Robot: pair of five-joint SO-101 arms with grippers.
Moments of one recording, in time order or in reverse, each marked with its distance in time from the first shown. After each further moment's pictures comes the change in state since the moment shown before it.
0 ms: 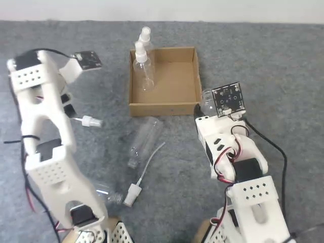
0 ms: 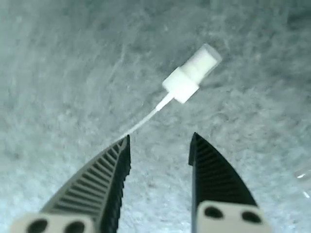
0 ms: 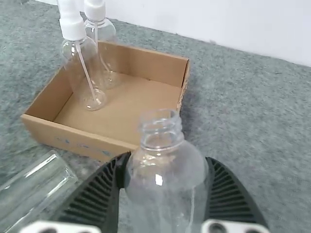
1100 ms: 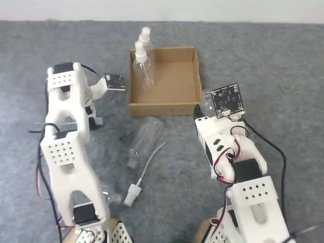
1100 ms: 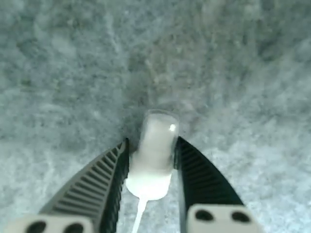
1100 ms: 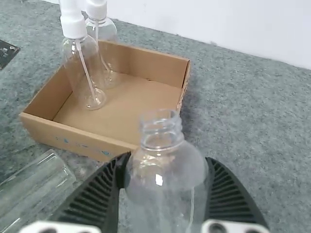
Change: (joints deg) left arm 6.9 17.8 0.0 -3.9 -7.6; right arm 0.0 0.1 1.3 -1.5 0.3
